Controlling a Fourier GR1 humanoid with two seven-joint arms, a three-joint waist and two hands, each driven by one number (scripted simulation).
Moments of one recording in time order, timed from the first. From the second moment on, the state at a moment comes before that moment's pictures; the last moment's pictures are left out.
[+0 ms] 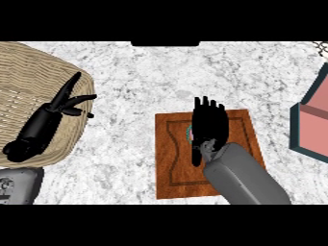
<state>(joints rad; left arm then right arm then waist) -0.20 0.23 0.04 -1.54 -0.14 -0.22 -0.12 -0.54 -0.09 0.53 -1.35 0.82 0.37 1.05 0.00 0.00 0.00</state>
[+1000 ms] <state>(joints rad) -0.20 0.24 0.02 -1.52 -0.14 -0.18 -0.14 -0.47 -0.12 0.66 -1.41 1.03 0.27 0.66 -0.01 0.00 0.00</state>
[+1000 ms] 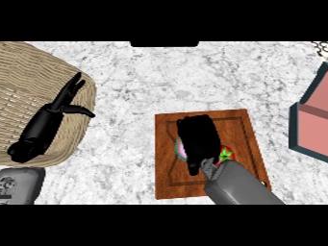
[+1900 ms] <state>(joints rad) -0.16 0.28 0.02 -1.54 -0.10 -0.17 -0.12 -0.06 -0.68 0.51 -2.29 0.72 0.08 0.06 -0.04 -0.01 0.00</state>
